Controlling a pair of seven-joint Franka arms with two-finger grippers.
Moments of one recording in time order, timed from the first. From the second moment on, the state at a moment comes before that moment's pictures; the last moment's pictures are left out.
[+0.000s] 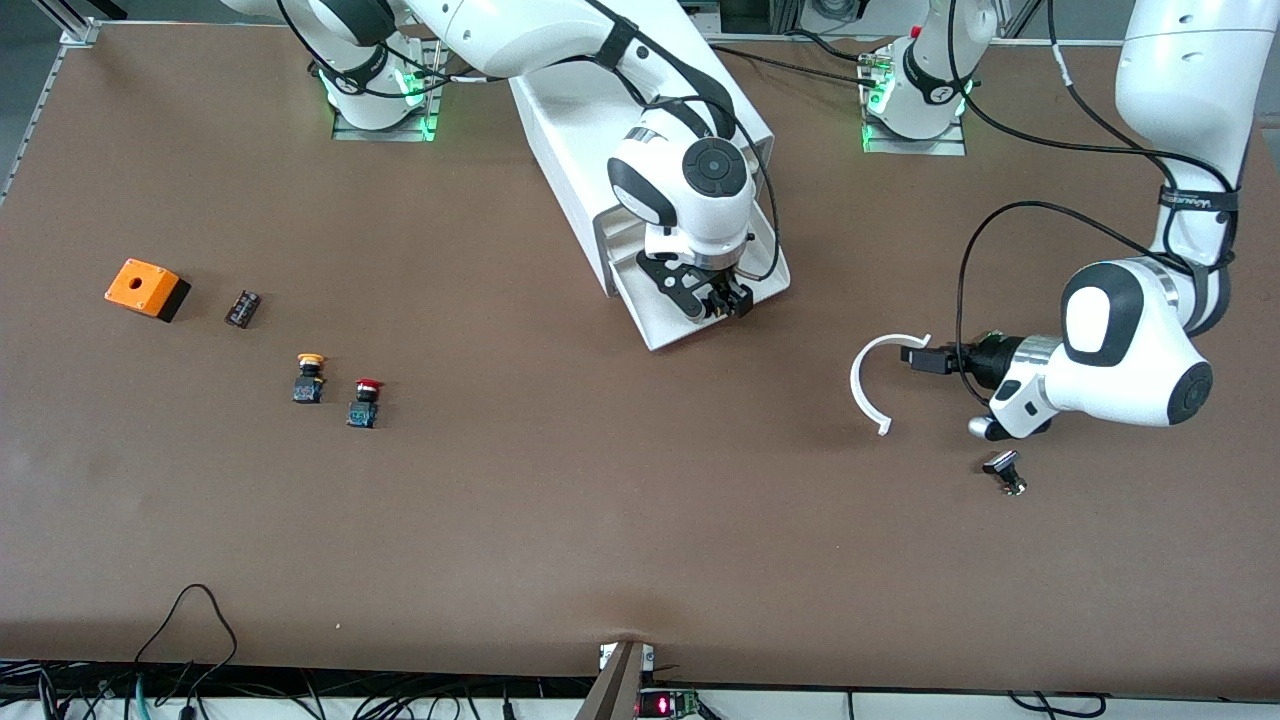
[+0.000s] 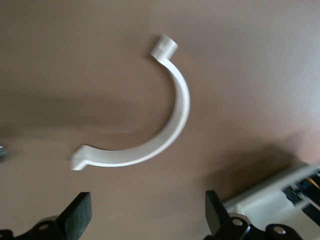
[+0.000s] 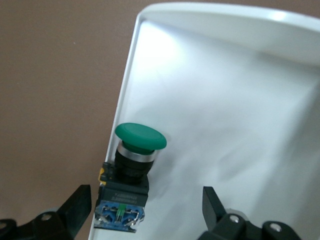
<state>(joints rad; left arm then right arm) 0.06 0.53 -0.05 -1.68 -0.32 1.76 -0.02 0.86 0.91 0.13 -1.12 -0.04 2.08 1.81</state>
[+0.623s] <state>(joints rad) 0.01 0.52 -0.07 -1.44 -0.27 1.59 -0.38 0.86 0.91 0.13 -1.11 -0.04 2.09 1.81</state>
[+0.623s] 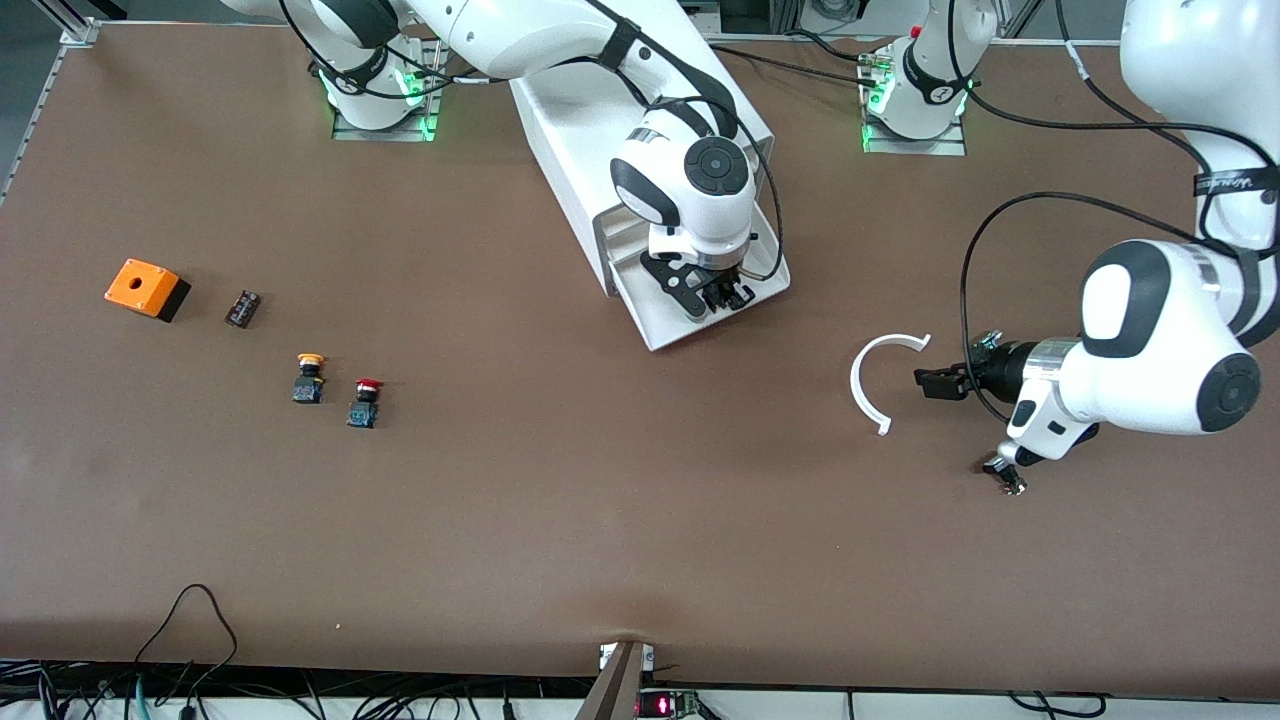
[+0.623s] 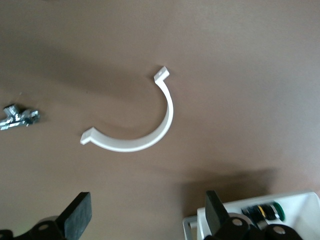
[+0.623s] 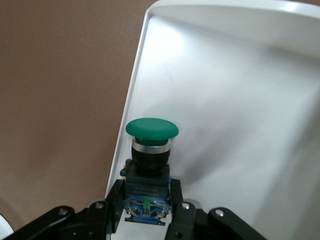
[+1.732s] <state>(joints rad) -0.14 0.52 -0.16 -1.63 -0.15 1.92 -0.72 0.74 0.80 0.10 -1.01 -0.04 1.89 1.43</state>
